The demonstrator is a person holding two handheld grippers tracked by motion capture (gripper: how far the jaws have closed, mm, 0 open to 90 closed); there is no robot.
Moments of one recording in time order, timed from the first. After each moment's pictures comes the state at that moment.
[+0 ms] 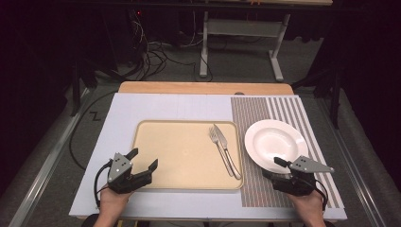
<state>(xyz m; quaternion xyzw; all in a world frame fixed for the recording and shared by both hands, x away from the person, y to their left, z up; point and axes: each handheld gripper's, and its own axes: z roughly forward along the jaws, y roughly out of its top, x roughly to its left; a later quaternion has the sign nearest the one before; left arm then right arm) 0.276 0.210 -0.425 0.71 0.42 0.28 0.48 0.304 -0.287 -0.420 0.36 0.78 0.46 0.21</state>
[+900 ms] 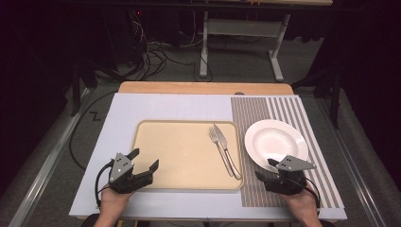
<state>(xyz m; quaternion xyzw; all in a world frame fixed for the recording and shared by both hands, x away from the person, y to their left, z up) 0.277 0.209 -0.426 0.72 0.42 0.28 0.48 0.311 -0.266 -0.426 0.34 0.83 0.38 0.23</state>
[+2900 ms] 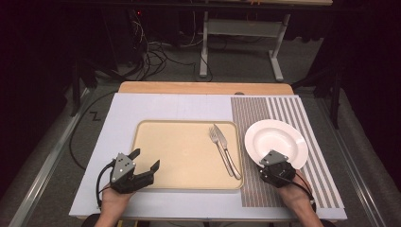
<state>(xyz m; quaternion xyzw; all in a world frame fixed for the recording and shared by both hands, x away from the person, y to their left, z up) 0.277 0.207 -0.427 0.72 0.42 0.29 0.48 0.333 -0.237 -0.430 0.33 0.87 0.21 0.30</state>
